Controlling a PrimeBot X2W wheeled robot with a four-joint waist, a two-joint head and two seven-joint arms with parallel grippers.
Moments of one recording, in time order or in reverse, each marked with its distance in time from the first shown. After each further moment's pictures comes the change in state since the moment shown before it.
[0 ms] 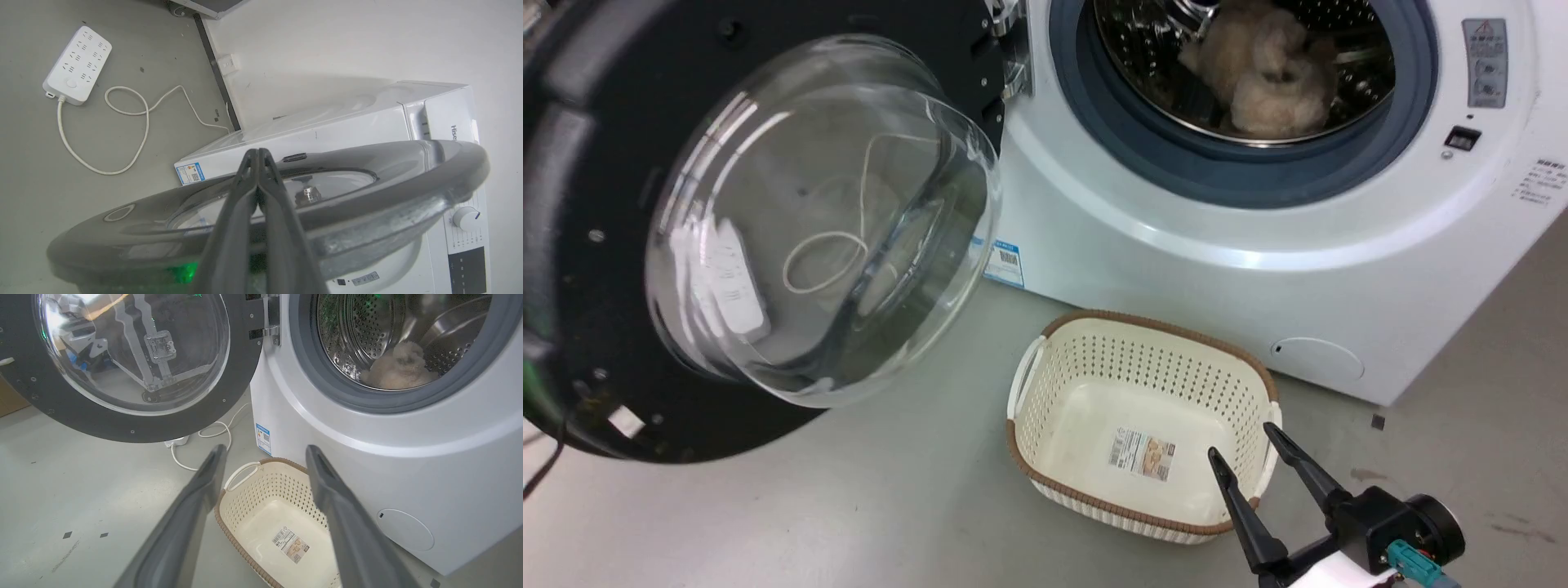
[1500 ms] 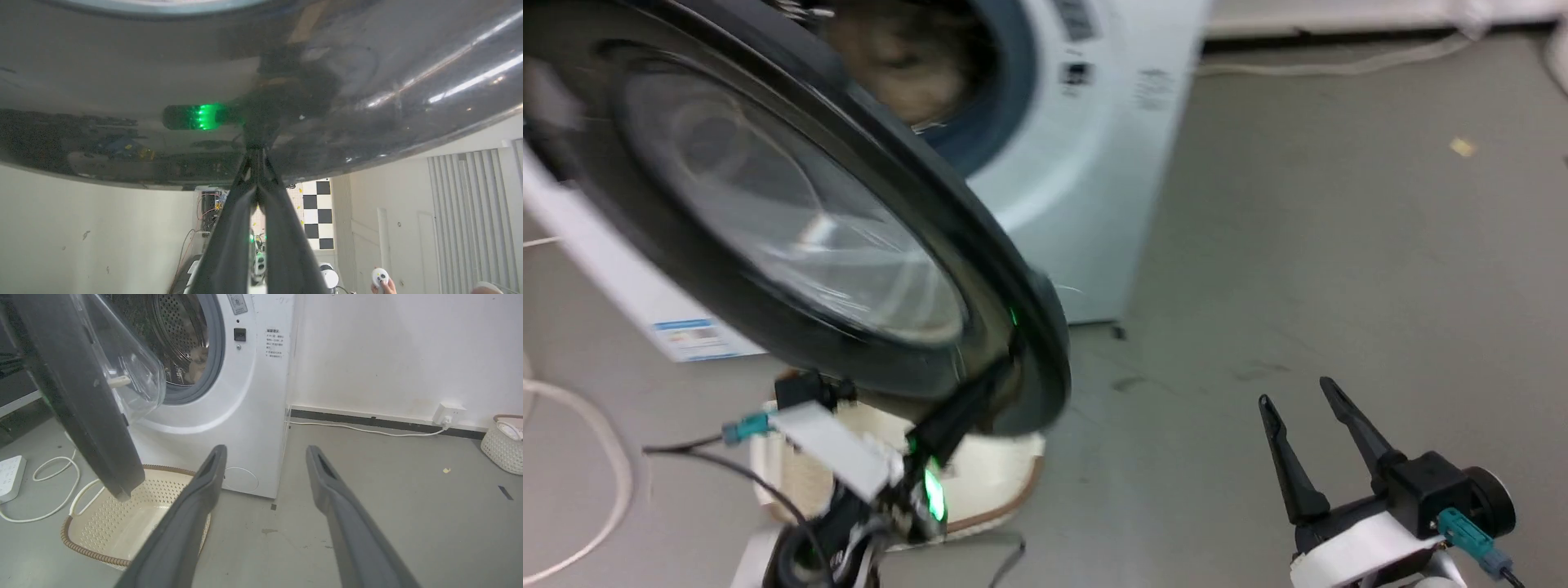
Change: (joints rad) left arm 0.360 -0.430 -0.686 -0.488 -0.393 -0.014 -0.135; right arm -0.036 0.037 -0.140 -0.030 -0.035 0.000 -0.001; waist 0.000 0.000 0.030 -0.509
